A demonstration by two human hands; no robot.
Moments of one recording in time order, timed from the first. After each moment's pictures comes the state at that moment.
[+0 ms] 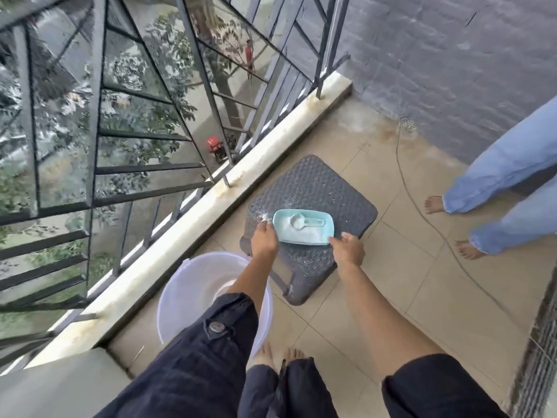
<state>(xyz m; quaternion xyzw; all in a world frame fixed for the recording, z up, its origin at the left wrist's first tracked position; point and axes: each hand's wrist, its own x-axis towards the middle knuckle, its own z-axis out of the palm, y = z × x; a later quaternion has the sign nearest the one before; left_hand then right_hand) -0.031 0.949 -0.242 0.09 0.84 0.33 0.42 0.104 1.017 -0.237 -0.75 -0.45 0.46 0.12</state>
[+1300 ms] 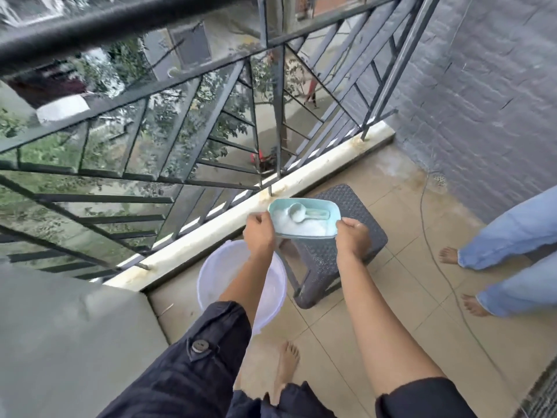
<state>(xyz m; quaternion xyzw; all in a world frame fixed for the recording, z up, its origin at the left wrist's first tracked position) -0.023 0.843 -0.049 -0.06 0.83 0.49 0.26 0.081 0.944 -0.039 -0.66 -0.52 0.50 0.22</state>
